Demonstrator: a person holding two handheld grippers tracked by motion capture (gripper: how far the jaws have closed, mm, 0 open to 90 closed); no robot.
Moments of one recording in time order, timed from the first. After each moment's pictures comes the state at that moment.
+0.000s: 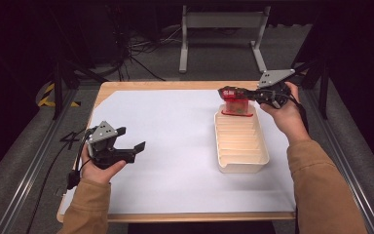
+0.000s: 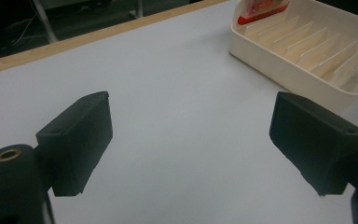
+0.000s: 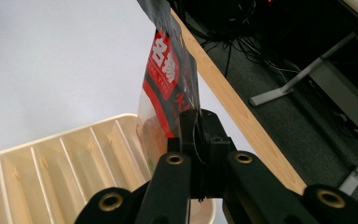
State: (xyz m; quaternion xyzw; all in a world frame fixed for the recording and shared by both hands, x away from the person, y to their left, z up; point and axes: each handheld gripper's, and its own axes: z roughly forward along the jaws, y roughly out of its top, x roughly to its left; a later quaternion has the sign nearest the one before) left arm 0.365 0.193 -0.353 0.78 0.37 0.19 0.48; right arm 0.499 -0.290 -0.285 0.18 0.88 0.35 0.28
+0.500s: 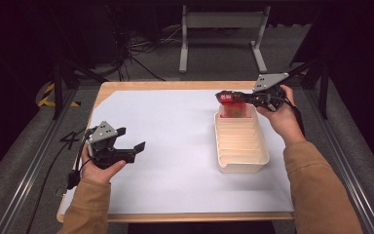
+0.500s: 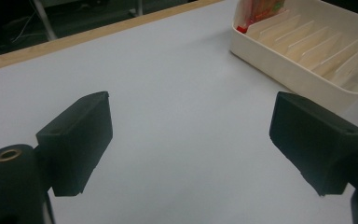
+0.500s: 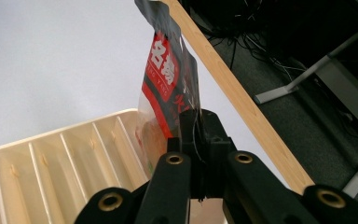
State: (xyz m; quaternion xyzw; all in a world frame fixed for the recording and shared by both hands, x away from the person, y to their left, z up) left arm 0.366 0.194 -0.355 0.77 0.37 0.18 0.48; right arm 0.502 -0.284 -0.300 0.17 0.88 0.34 0.28
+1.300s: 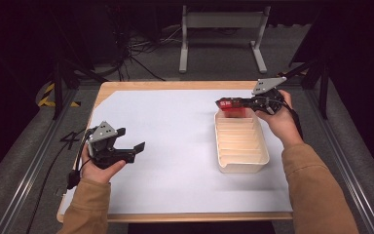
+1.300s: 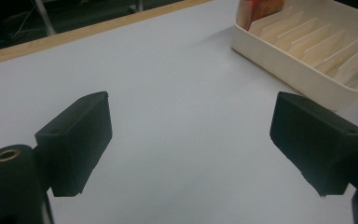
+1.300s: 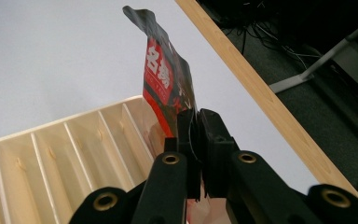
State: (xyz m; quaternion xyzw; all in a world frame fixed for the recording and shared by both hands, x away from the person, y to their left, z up) left arm 0.368 0.195 -0.357 0.78 0.37 0.18 0.48; right arm 0.506 -0.287 -0.318 0.20 0.88 0.34 0.25
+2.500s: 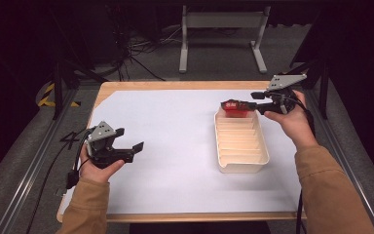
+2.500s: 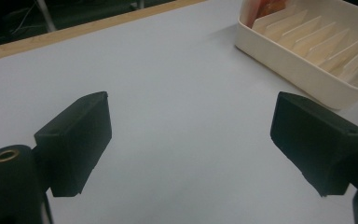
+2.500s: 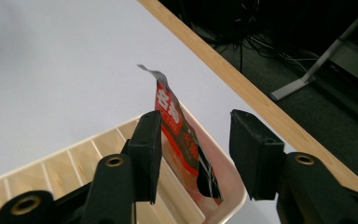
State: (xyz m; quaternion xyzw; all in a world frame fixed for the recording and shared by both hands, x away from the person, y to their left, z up) left arm 0.369 0.199 -0.359 0.77 0.38 0.18 0.47; right arm 0.485 -0.309 -0.296 0.24 0.85 0.40 0.23
